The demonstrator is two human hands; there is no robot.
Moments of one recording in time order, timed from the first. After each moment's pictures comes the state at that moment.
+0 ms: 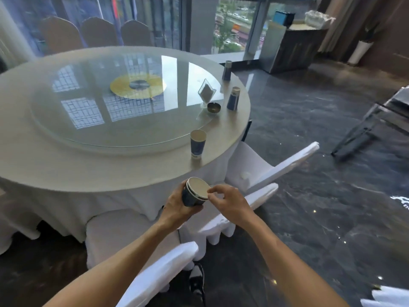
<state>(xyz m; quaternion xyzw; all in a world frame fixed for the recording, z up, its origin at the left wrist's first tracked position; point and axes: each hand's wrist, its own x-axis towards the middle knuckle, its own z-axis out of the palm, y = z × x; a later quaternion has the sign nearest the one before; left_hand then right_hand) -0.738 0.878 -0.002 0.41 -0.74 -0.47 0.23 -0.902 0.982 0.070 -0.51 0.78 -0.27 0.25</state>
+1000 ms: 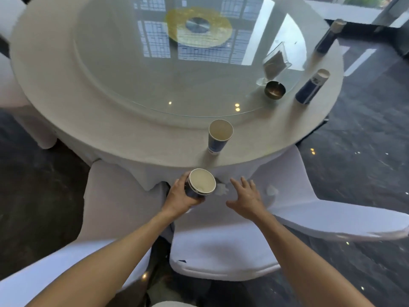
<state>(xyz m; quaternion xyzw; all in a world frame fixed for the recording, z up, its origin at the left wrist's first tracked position) -0.891 0.790 -0.092 0.63 -0.57 -0.48 0.23 -1.131 0.797 -0.080 -0.61 0.72 0.10 0.31</state>
